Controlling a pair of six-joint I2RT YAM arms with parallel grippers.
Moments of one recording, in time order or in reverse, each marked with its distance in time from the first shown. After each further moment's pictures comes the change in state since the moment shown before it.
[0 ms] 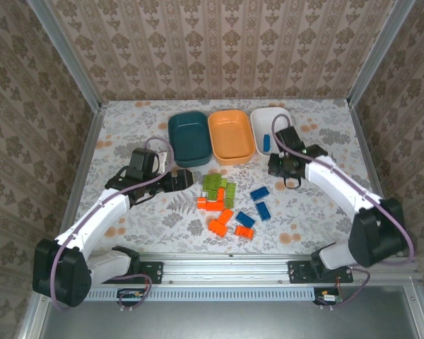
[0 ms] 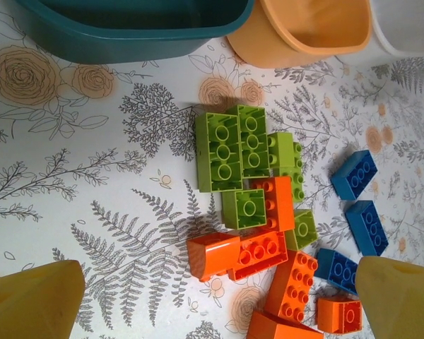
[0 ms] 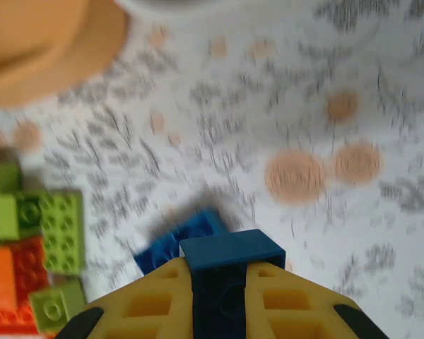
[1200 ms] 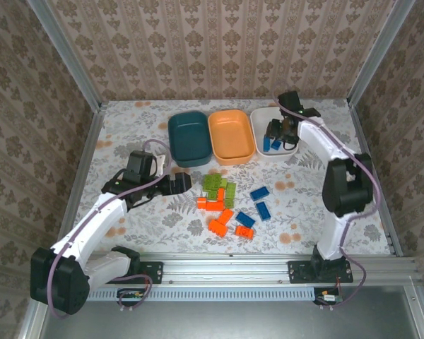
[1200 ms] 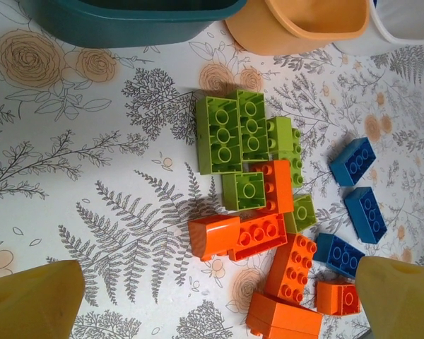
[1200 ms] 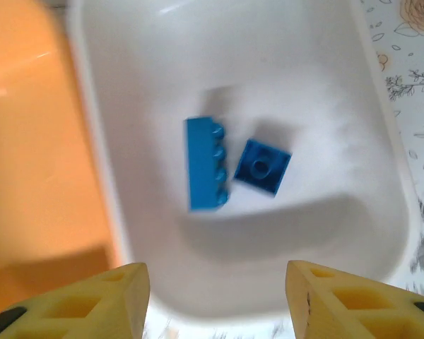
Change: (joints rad) left arm 0.002 -0.068 -0.011 -0.055 0.001 0.006; right arm -0.119 0.316 0.394 -0.005 -0.029 -0.146
